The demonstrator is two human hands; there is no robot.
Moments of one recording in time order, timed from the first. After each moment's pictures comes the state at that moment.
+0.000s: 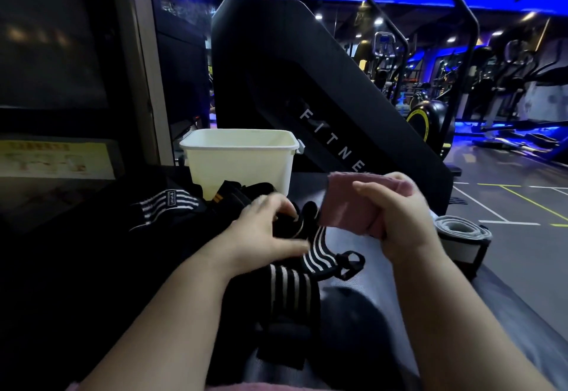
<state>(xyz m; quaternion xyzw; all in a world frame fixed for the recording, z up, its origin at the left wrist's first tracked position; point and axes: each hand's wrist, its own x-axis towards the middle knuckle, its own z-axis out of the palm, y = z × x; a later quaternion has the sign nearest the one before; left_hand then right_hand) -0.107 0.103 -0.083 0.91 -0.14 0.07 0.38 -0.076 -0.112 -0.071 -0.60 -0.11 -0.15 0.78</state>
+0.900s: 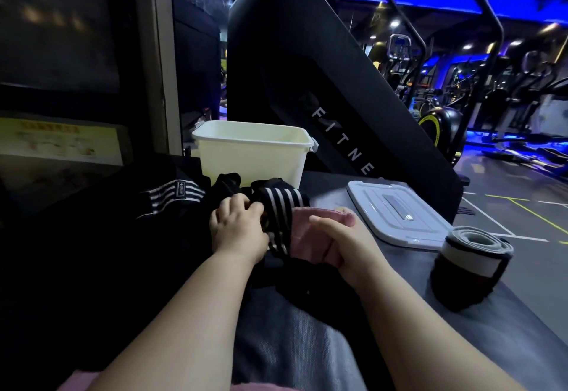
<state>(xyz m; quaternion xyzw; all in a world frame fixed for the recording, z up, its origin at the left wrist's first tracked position) -0.055 0.120 -0.136 0.96 0.09 0.21 0.15 -0.052 -0.057 -0.126 -0.69 -0.10 0.01 0.72</state>
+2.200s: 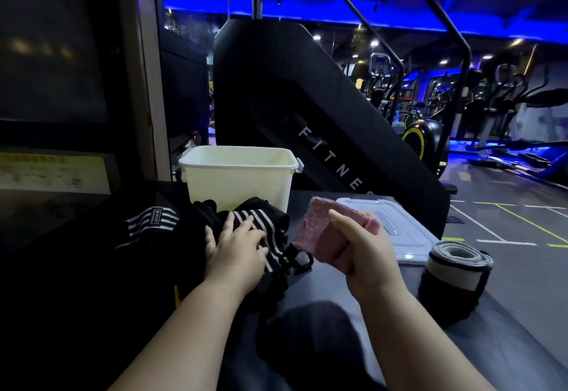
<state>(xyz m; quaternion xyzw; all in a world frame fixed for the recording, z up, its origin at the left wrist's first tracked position) -0.068 0.108 -0.122 0.97 0.04 0.16 0.16 -0.066 -0.076 -0.101 -0.57 -0.14 -0.09 0.81</state>
